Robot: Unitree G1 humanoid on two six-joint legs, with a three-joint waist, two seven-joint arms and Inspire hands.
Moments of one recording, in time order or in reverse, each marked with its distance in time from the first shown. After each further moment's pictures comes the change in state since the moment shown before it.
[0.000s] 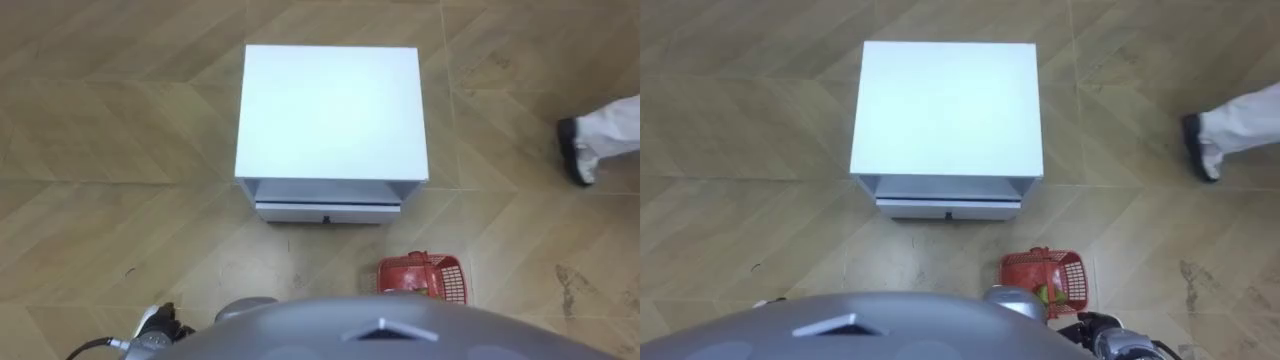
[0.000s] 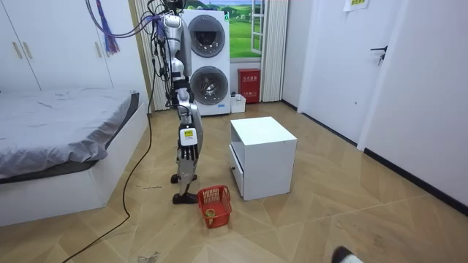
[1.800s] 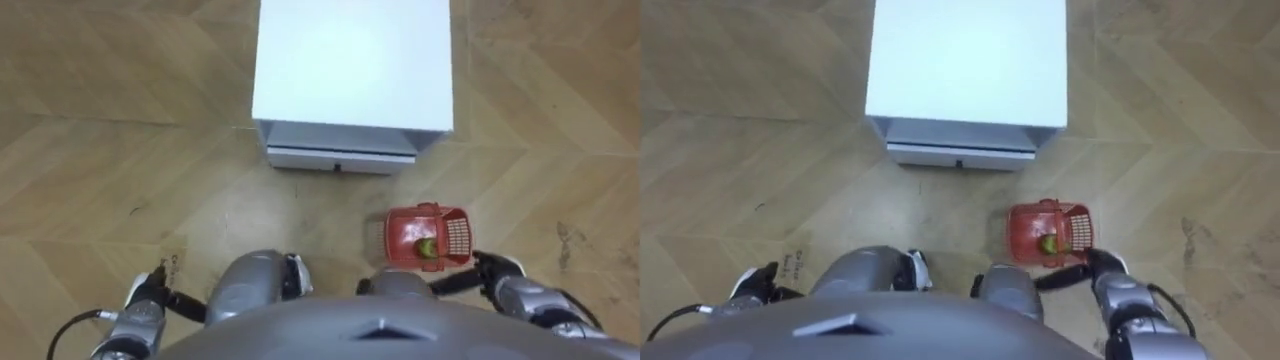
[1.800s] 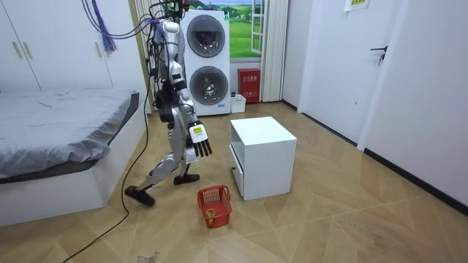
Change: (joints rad) left arm -0.111 0.048 0.044 0.073 -0.133 -0.093 0.012; right arm -0.219 -0.007 0.014 -0.109 0.114 -0.086 -0.112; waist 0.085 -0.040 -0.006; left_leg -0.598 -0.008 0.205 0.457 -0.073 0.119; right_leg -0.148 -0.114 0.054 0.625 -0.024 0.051
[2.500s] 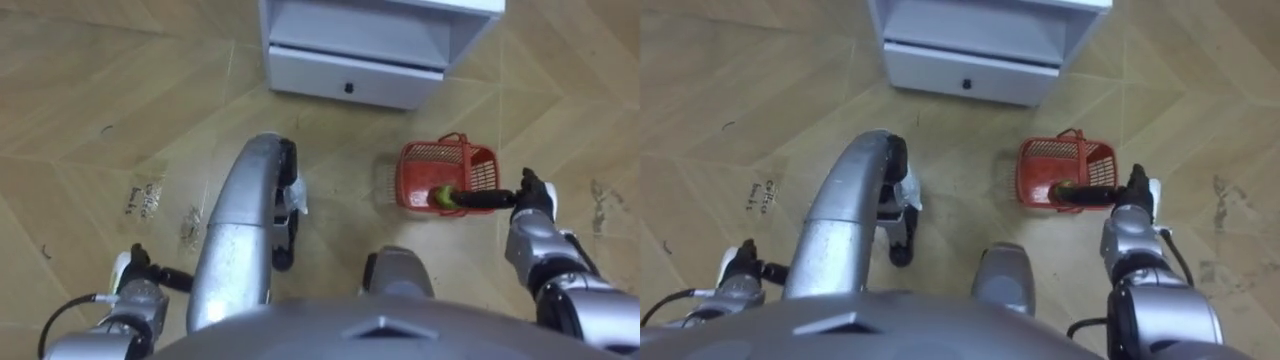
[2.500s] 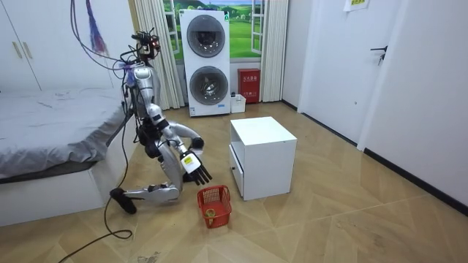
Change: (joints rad) left arm -0.128 0.031 -0.222 0.139 -0.263 -0.115 0.229; right arm -0.076 -0.028 -0.037 -0.024 0.216 -0.112 -0.257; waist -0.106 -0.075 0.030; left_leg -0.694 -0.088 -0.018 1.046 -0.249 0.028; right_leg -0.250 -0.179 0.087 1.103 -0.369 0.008
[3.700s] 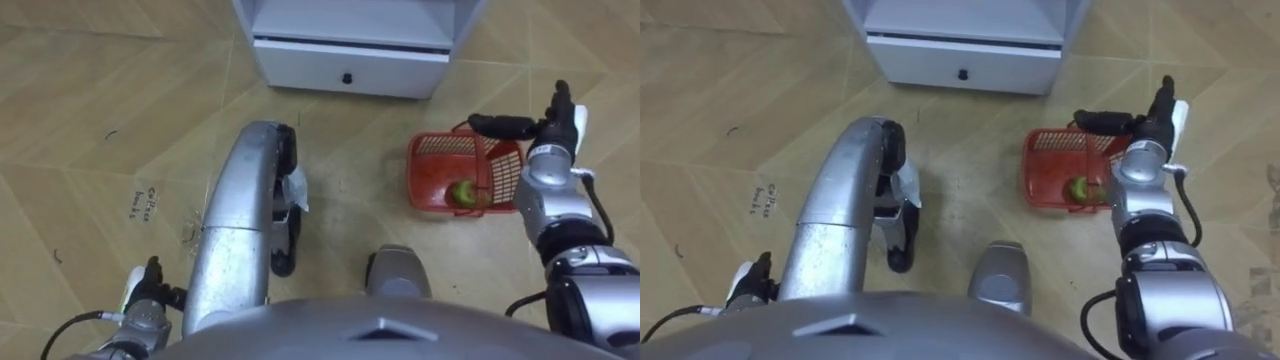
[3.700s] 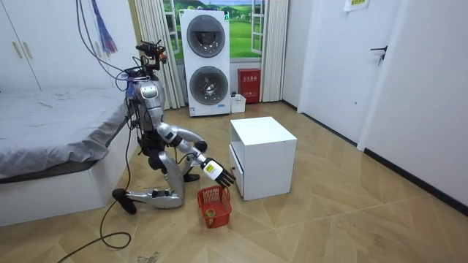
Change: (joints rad) left arm 0.096 0.009 -0.152 -0.004 -0.018 -0.054 -0.083; right arm -0.077 -0.057 0.105 -0.185 0.022 -0.020 -0.070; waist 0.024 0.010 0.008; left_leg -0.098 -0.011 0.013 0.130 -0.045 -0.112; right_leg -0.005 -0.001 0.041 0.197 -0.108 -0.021
